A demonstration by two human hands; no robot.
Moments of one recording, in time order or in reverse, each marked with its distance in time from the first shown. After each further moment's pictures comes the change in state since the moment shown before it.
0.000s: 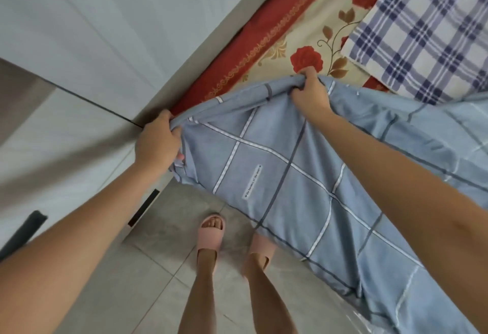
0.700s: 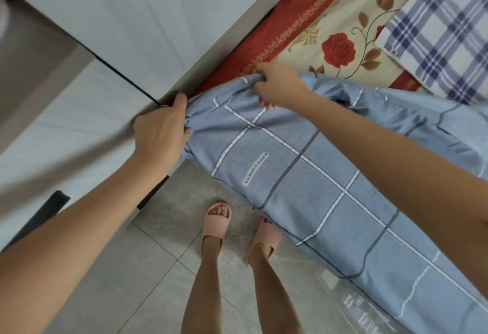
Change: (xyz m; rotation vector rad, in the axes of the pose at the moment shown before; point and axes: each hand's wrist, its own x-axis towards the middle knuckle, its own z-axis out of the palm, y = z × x) left_hand -0.009 -0.025 -0.024 0.541 0.055 0.261; right_hand -0.015 -0.084 0.067 -0.231 -0.406 -0.256
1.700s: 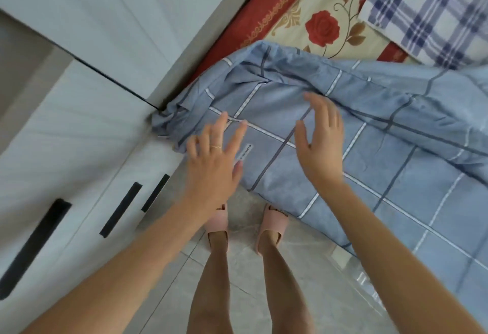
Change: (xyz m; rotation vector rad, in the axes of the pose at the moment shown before) left_hand -0.064 0.066 0.043 -0.022 0.175 0.324; right_hand -0.143 0.064 0.068 0.118 0.681 0.030
